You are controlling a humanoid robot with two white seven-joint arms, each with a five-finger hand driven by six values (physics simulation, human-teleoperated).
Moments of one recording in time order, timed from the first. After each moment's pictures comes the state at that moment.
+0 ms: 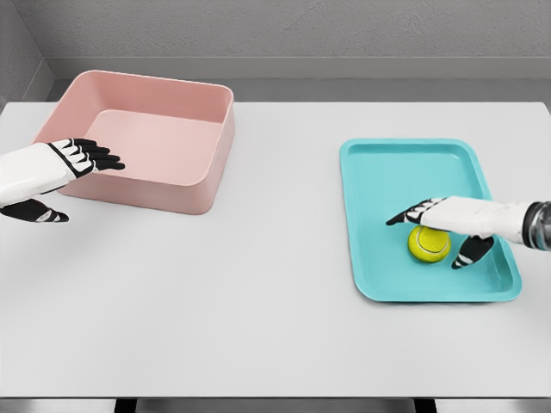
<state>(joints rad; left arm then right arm) -0.37 1.15 -0.51 -1.59 -0.29 -0.61 -0.18 -0.48 -1.03 0.70 -1.70 0.20 -0.22 0.61</state>
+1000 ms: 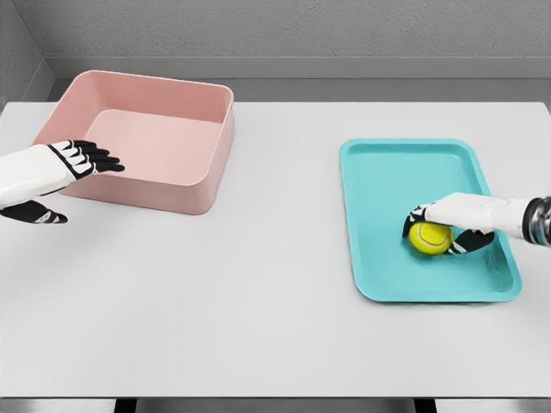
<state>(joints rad) -0.36 1.15 -0.51 -1.59 -0.31 -0.61 -0.18 -0.51 -1.03 0.72 -1.67 0.20 -0.18 0.61</state>
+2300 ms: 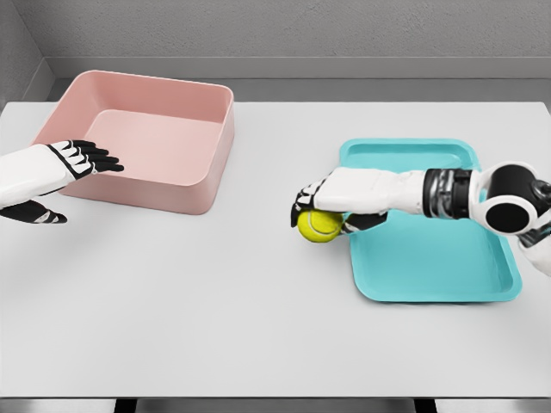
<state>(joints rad) -0.36 1.15 -0.50 -1.59 -0.31 -0.61 -0.18 -0.75 -0.76 0.88 -1.75 0.20 -0.29 0.61</state>
